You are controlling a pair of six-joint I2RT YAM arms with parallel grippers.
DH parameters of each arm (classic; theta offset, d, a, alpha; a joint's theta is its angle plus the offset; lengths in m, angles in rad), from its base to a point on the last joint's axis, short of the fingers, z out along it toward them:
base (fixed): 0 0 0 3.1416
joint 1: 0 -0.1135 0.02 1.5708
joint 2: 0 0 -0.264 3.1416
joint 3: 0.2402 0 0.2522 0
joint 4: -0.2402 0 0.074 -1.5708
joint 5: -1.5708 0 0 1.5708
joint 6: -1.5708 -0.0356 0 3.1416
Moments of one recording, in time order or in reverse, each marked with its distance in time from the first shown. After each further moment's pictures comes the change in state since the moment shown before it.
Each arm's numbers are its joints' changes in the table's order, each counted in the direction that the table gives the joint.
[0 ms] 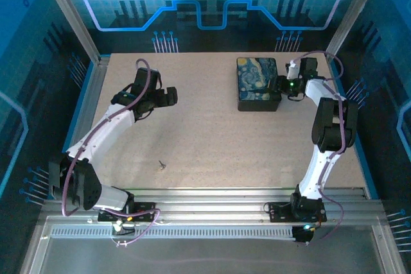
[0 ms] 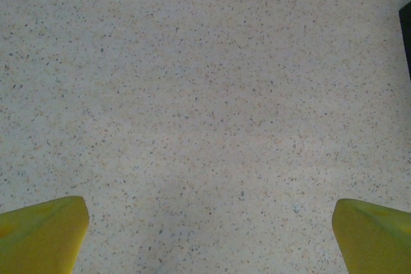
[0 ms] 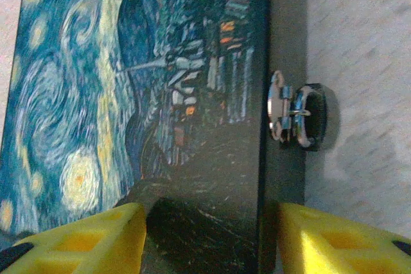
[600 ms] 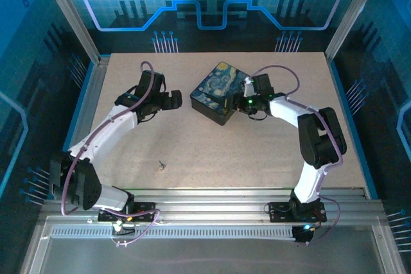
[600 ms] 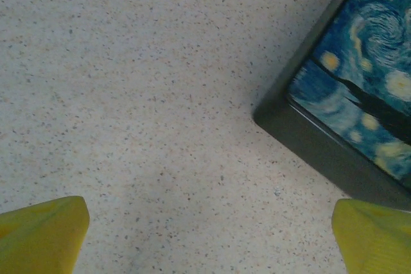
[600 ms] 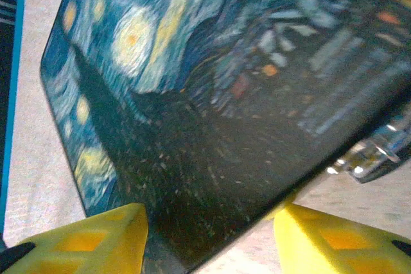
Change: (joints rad) left arm 0.041 0.012 -0.013 0.003 -0.037 0.033; right arm -0.436 -0.153 -0.264 0.206 -0.014 -0.320
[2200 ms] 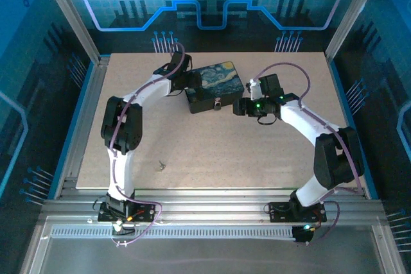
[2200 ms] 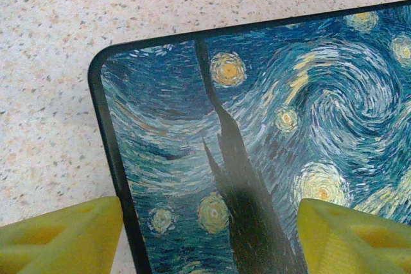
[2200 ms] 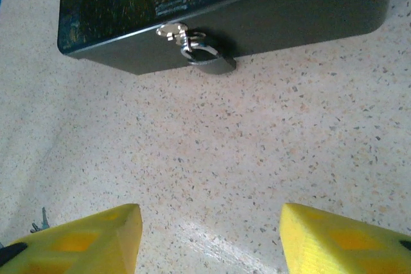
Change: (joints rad) left arm 0.003 0.683 0.544 0.127 -0.092 0.042; right arm 0.027 -0.240 -0.055 -0.253 -0.071 0.188
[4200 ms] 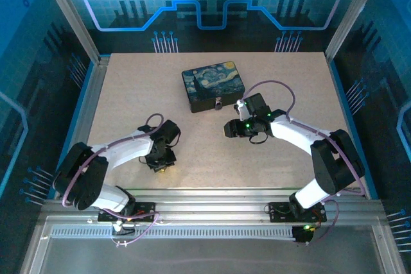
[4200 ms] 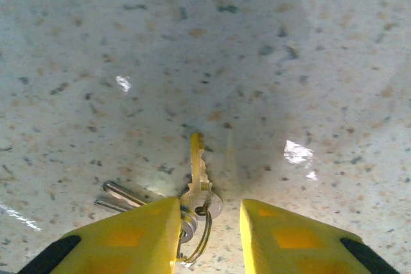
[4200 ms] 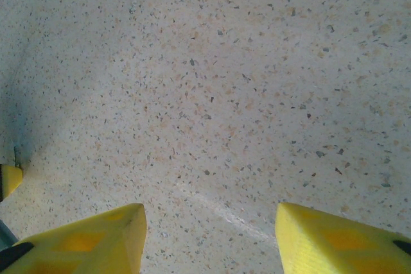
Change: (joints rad) left arm 0.221 -0.660 -0.976 -0.368 -0.049 0.541; right arm -0.168 -0.038 -0.188 0.056 -0.053 -0.049
